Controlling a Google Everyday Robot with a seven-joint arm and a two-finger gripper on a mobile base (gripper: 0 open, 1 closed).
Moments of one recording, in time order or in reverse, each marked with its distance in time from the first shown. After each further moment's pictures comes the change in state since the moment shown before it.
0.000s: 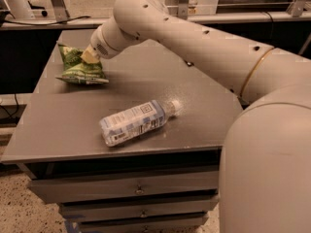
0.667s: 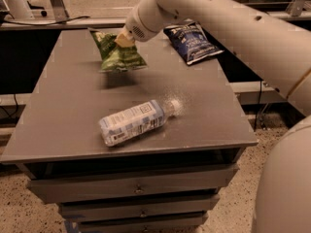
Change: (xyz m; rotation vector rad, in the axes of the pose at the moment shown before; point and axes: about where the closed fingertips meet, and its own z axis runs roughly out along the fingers) arm 0.026 -0.055 -0.097 0.118 0.066 -0.065
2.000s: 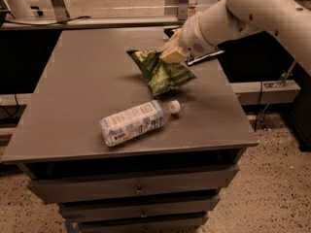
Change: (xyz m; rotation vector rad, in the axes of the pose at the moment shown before) arm 0.104 0.003 -0.100 -0.085 0.011 -0.176
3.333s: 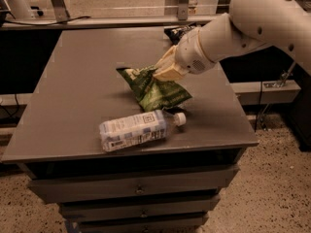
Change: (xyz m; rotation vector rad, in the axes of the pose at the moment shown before) arm -0.011 0.073 -0.013 -0.104 -0.047 -0.007
